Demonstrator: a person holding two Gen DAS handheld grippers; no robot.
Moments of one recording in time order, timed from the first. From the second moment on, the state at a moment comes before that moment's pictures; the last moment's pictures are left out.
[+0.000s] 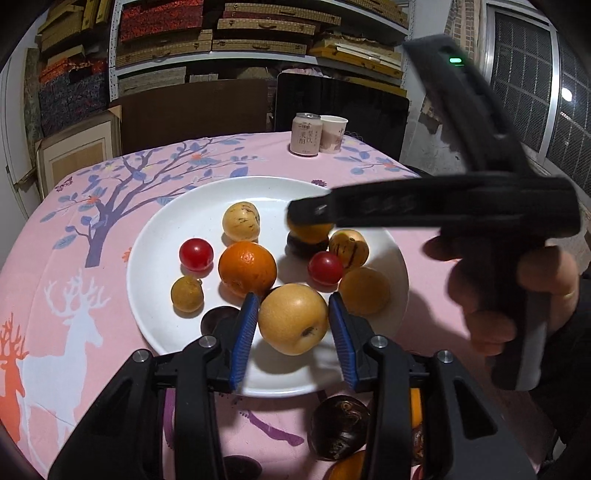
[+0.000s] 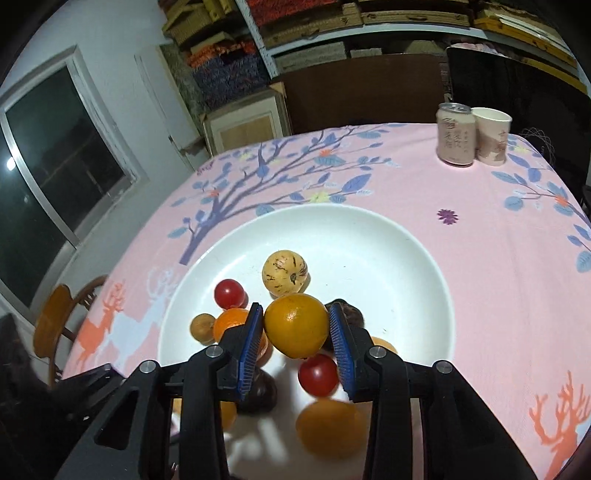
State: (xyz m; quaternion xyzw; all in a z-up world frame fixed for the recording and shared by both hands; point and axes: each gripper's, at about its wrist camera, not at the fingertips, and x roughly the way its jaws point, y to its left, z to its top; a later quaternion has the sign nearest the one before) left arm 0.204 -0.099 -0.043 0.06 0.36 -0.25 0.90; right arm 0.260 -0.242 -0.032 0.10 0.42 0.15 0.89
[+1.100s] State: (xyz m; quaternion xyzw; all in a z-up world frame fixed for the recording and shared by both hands) left arm 0.093 -0.024 -0.058 0.02 0.38 -0.25 0.89; right arm 0.022 -0.195 -0.073 -0.04 0.42 0.21 0.88
